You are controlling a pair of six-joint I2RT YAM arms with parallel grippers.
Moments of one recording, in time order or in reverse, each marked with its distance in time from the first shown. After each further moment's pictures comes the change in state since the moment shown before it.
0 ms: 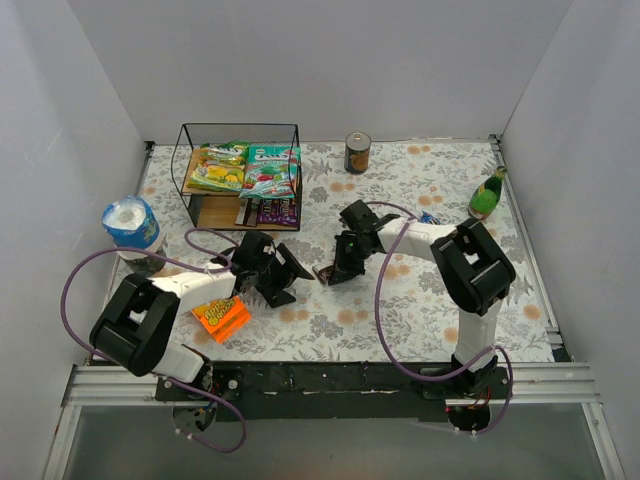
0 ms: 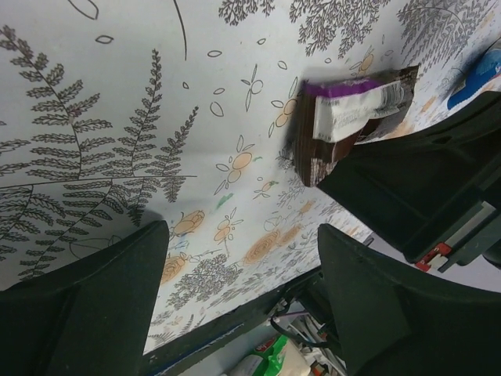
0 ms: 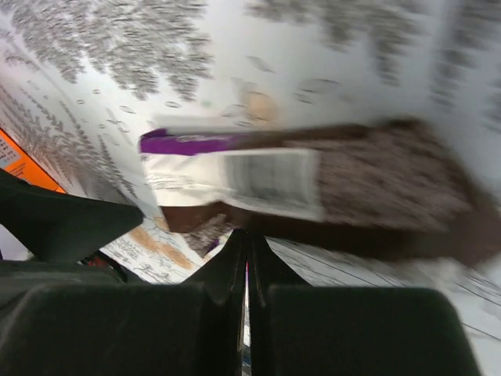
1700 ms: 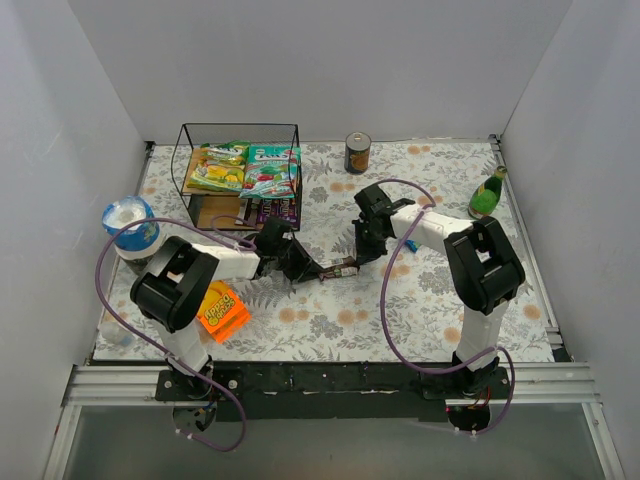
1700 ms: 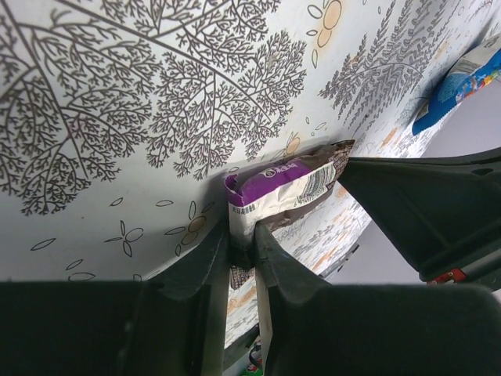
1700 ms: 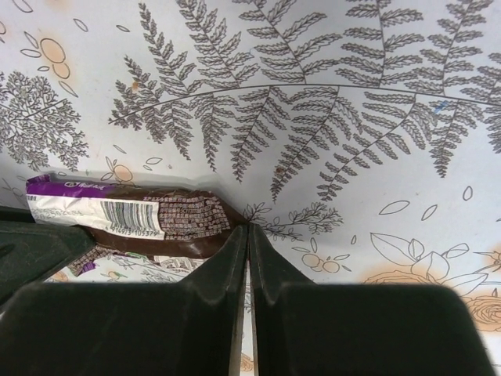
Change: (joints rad) left arm -0.030 0.318 0.179 0.200 0.027 0.002; right arm -0.077 -0.006 0.110 -0.149 0.281 -0.259
